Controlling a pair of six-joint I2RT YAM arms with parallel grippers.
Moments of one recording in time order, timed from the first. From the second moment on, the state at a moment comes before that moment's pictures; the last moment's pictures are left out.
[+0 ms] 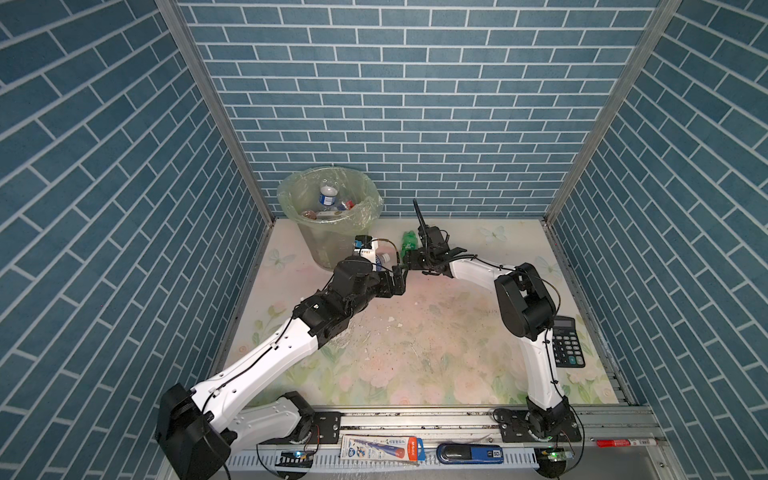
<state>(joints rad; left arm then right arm) -0.70 1.13 0.97 -0.23 -0.13 -0.54 0.63 2.21 1.64 -0.20 -0.04 0.43</state>
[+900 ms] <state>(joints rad) -0.65 1.23 1.01 -0.27 -0.10 -0.54 0.65 2.26 1.61 -0.19 -0.07 0.49</state>
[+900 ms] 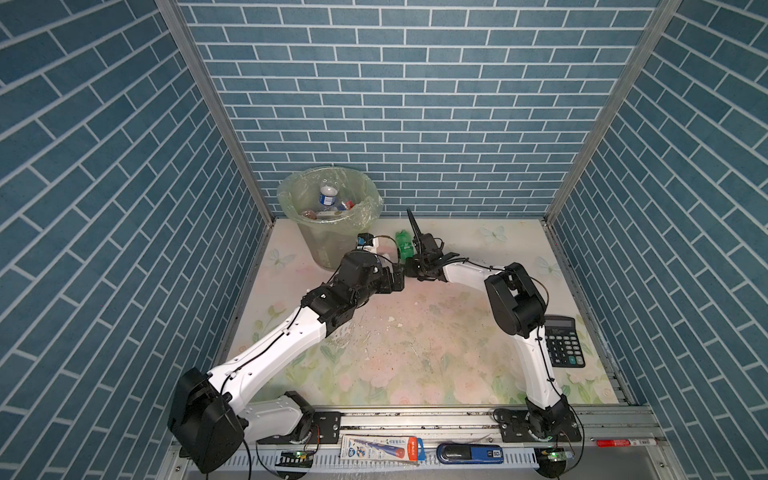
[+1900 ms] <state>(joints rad) -0.62 1.60 1.20 0.01 0.07 -0.89 0.65 1.40 1.08 -0.20 -0.04 0.34</state>
